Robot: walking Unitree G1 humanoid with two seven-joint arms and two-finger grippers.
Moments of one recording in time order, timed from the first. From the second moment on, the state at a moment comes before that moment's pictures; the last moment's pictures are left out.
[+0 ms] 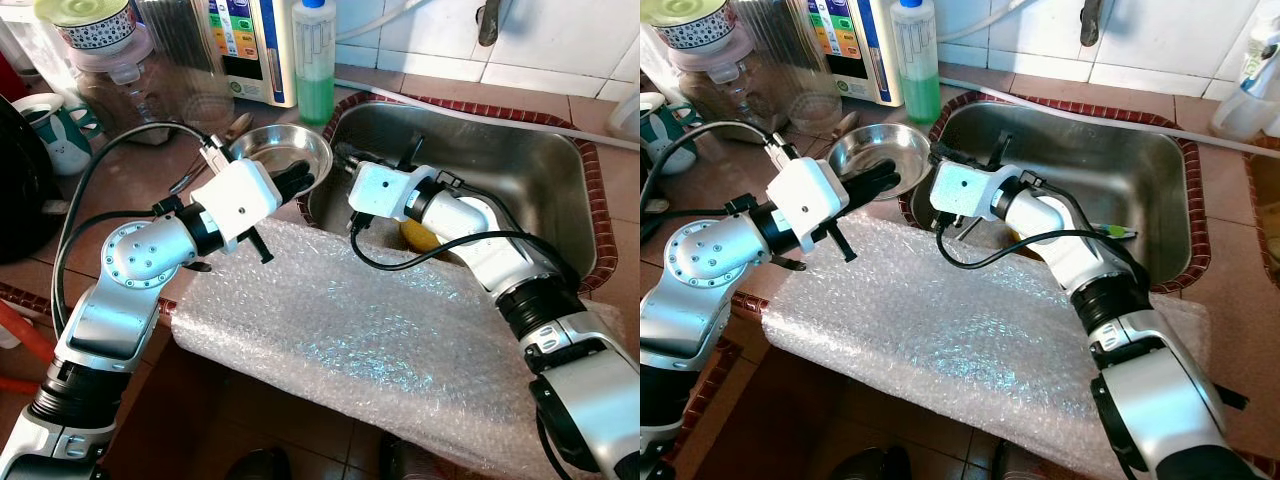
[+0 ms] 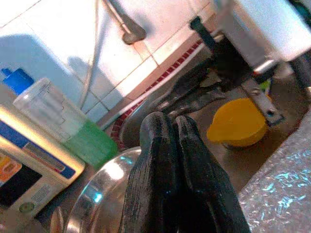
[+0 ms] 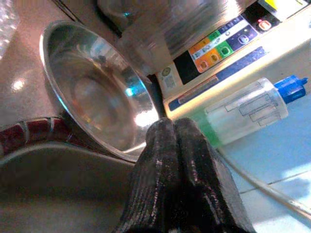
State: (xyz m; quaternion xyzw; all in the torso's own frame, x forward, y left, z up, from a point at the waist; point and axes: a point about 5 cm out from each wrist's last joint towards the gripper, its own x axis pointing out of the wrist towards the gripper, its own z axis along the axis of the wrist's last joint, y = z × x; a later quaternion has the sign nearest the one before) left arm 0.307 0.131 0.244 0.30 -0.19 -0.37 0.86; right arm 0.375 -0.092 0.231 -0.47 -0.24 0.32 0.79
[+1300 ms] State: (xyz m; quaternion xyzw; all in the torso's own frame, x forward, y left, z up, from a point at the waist) left arm 0.355 0.221 0.186 0.04 -0.11 -0.06 0.99; right arm 0.319 -0.069 0.202 -0.34 -0.19 0.42 0.82
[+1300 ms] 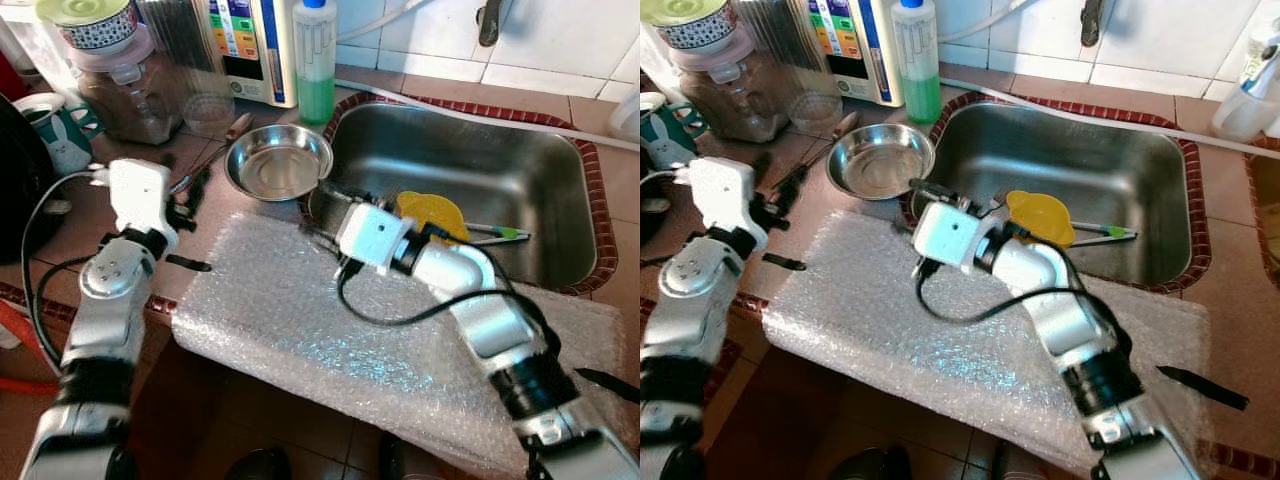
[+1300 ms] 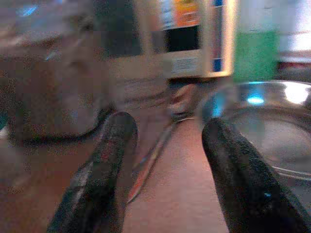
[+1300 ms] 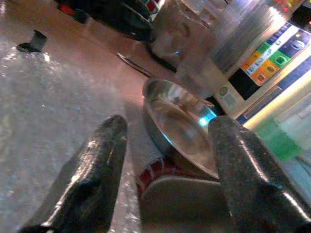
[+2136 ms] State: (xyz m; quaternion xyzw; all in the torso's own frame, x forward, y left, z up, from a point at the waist) left arm 0.381 0.231 0.169 0.00 -0.04 0.08 1.00; right arm 0.305 -0.063 0.204 -0.34 -0.19 0.44 0.81
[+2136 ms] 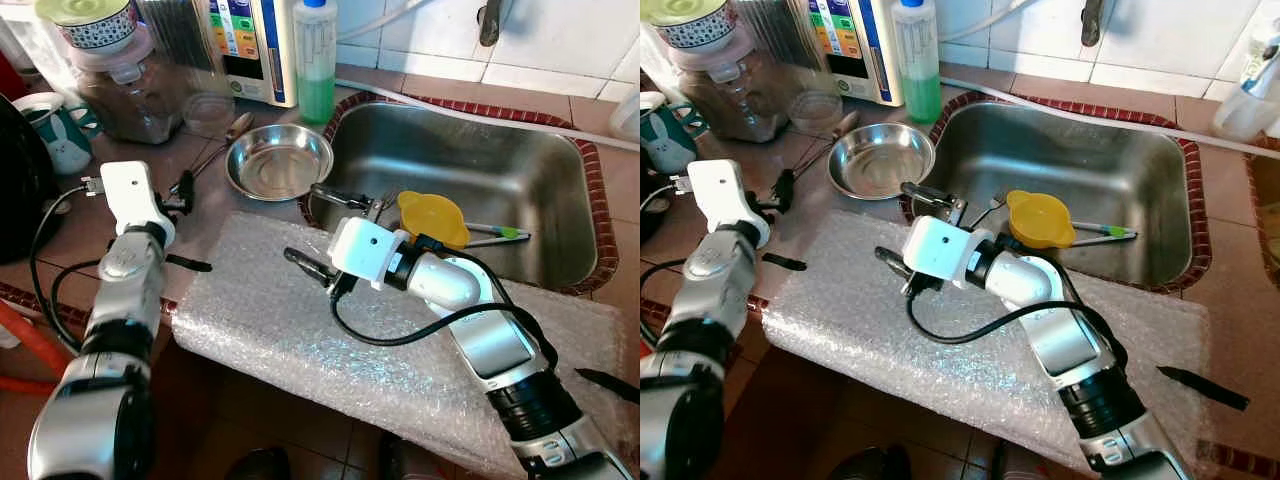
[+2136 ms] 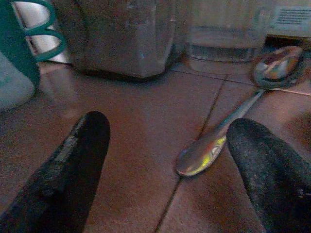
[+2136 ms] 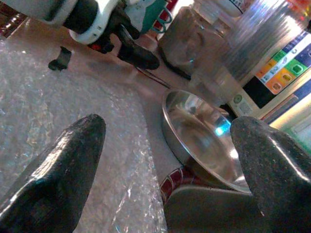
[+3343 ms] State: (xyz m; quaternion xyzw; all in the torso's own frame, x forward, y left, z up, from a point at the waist) left arm 0.394 0.224 0.172 0.03 0.01 0.17 0.98; right arm 0.294 -0.060 0.201 -0.32 -0.17 0.46 0.81
